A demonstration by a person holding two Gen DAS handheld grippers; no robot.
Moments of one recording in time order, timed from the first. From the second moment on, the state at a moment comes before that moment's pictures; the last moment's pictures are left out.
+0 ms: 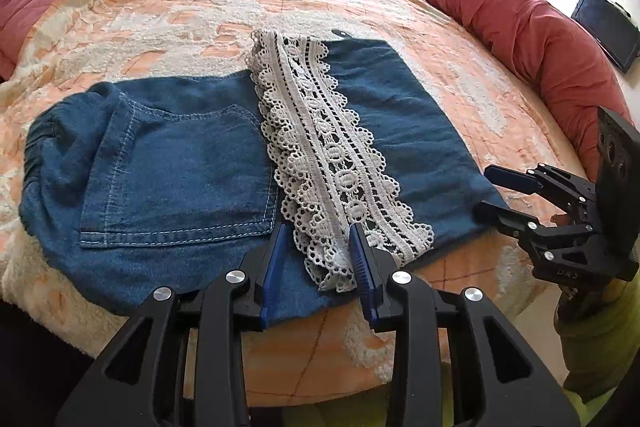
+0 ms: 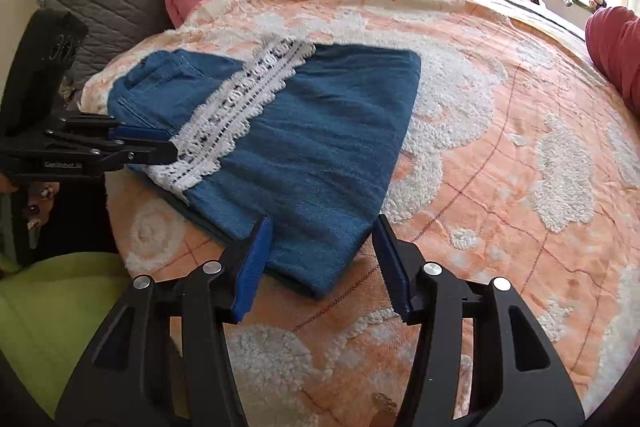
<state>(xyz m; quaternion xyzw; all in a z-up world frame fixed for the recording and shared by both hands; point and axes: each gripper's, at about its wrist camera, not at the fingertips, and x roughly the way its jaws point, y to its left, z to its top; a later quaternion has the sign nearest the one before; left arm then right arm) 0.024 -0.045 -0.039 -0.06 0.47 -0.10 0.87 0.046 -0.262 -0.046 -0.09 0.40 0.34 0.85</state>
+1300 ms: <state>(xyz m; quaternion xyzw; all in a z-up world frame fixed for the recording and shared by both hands) -0.013 0.031 0.013 -0.07 0.40 0.00 0.91 0.039 -0.190 0.044 -0.10 0.31 0.38 0.87</state>
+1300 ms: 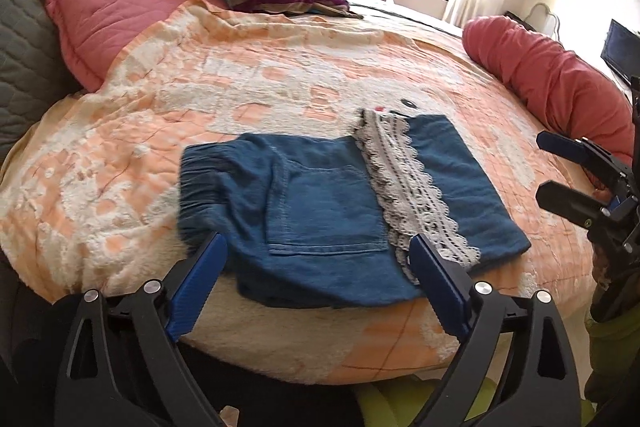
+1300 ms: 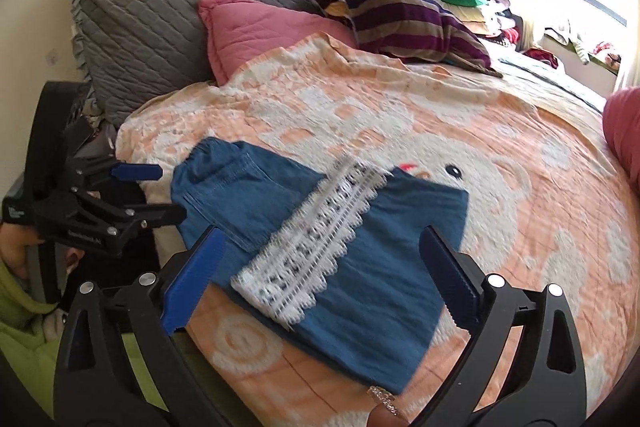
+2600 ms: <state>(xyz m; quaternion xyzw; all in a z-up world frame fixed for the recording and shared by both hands) 0.000 0.104 -0.046 -0.19 0.43 0.02 0.88 0.118 0.069 -0.021 -0.26 0.44 0.55 0.66</state>
